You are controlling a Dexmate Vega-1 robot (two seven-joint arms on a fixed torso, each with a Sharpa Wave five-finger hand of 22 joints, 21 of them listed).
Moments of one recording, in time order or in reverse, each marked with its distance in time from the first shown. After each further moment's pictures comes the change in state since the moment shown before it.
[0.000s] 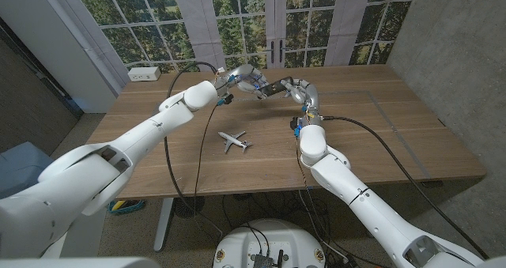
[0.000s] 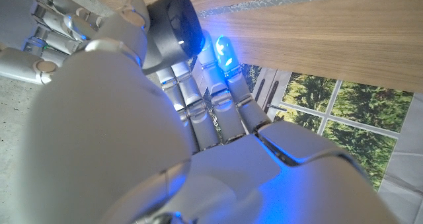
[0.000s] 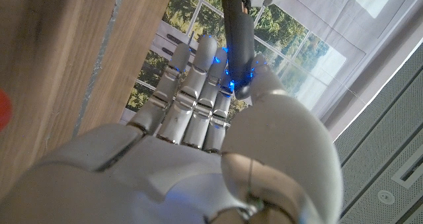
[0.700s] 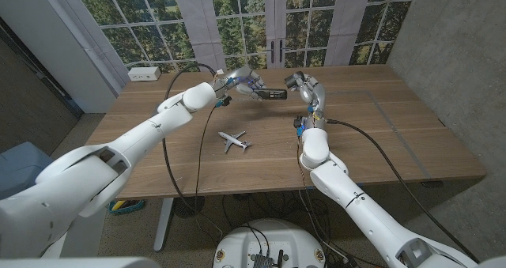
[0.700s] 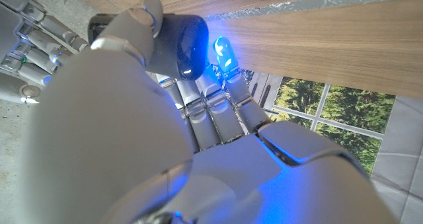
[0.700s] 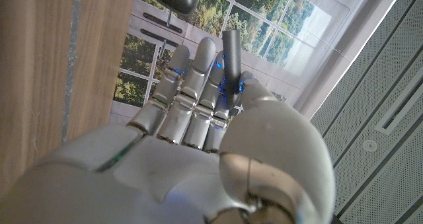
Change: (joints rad) left arm 0.011 0.012 0.000 -0.022 0.003 0.019 0.000; left_hand 0.004 -0.004 0.052 -0.052 0.152 0.015 -0.006 -0.005 0.010 0.041 -0.037 -0.003 0.003 0.053 -0.075 -0.004 0.005 -0.007 0.003 0.008 0.000; right arm -0.013 0.047 0.026 0.114 0.009 0.256 0.003; right_hand -0.016 0.068 0.093 0.079 0.008 -0.012 -0.012 0.014 0.072 -0.014 -0.022 0.057 0.101 0.005 -0.004 -0.004 0.033 -0.023 0.002 0.059 -0.019
